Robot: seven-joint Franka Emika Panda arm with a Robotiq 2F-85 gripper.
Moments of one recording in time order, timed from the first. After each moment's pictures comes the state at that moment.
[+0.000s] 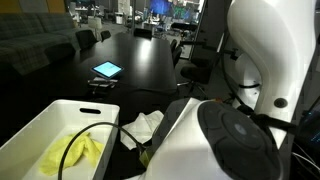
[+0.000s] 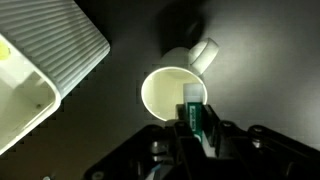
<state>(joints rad) 0.63 0.49 0.21 -1.99 -0.58 2.69 0.29</state>
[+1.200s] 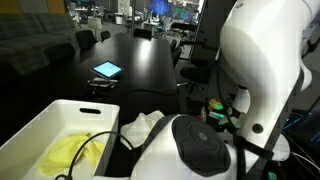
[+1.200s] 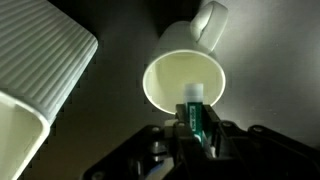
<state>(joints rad) 0.79 0.58 0.00 -1.96 -0.46 2.93 0.41</state>
